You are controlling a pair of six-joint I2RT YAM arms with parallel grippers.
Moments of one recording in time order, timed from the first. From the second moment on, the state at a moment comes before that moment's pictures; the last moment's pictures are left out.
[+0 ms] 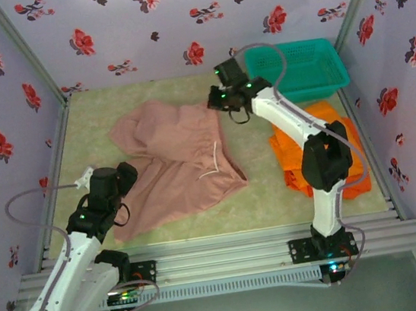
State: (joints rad) left arm -0.34 0.71 0.57 -0.57 -0.31 -1.01; right arm 0.49 1.93 1.77 -0.65 -0.06 0.67
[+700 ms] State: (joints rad) left arm -0.11 1.00 0.72 -0.48 -0.19 -0.94; right arm 0.40 2.18 2.13 -0.85 0.05 0.58
